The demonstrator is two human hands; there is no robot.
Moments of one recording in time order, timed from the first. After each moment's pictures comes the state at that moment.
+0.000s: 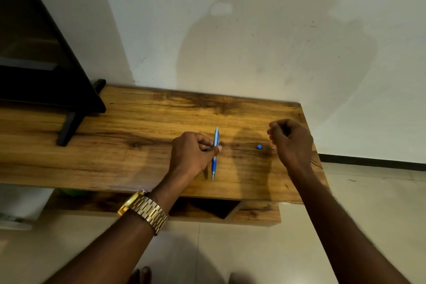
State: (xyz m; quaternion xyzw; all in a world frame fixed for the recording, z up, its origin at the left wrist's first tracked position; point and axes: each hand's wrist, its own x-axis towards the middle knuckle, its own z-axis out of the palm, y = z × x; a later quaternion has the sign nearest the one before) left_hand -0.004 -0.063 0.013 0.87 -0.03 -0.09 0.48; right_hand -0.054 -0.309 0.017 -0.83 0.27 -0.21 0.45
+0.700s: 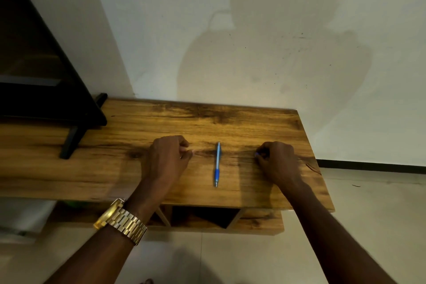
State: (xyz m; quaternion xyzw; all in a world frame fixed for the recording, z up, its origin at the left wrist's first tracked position) left_hand 0.006 -0.021 0.030 0.96 -0.10 0.02 0.25; right_hand -0.059 -0.309 -0.001 -0.95 0.16 -0.04 0.25
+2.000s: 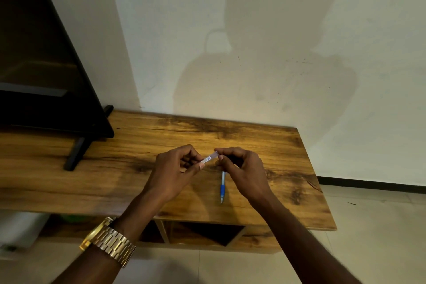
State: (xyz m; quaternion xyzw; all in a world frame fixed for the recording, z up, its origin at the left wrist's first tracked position) left_hand 0.011 -0.001 0.036 0.87 -0.19 -0.04 0.46; right_hand -0.043 -0.208 0.030 -0.81 0.09 -0.10 0.57
